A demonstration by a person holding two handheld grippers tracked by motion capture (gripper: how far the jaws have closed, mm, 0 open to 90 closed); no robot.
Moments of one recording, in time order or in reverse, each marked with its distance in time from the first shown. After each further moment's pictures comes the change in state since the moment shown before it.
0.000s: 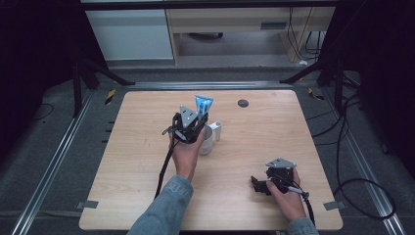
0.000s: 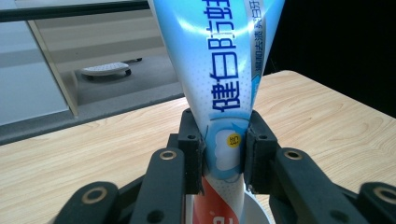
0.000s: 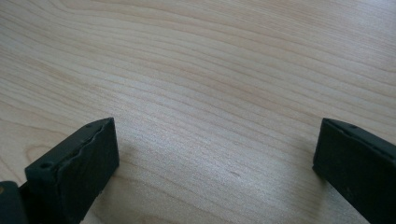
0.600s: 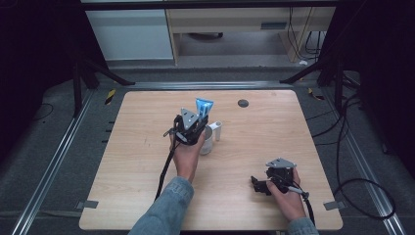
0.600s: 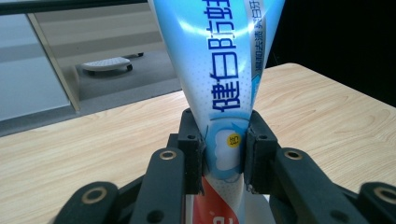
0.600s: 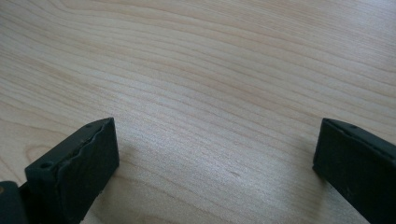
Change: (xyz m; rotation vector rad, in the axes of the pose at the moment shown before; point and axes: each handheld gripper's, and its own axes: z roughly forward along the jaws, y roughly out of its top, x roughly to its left) left arm 0.000 -0.010 0.005 0.021 0.006 -0.005; right arm 0.000 0.000 0.000 0.000 0.000 0.000
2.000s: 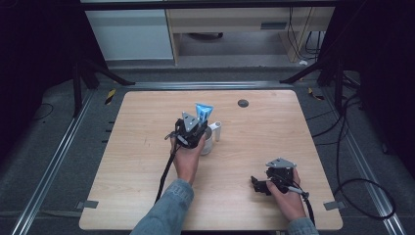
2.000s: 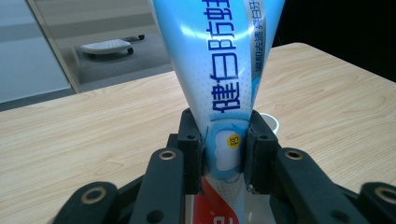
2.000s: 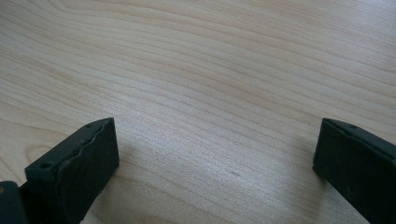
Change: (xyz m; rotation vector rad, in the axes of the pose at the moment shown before) left arm 0.000 -0.016 0.006 0.066 0.012 -0.003; right arm 0.000 0.000 0.000 0.001 -0.001 0.000
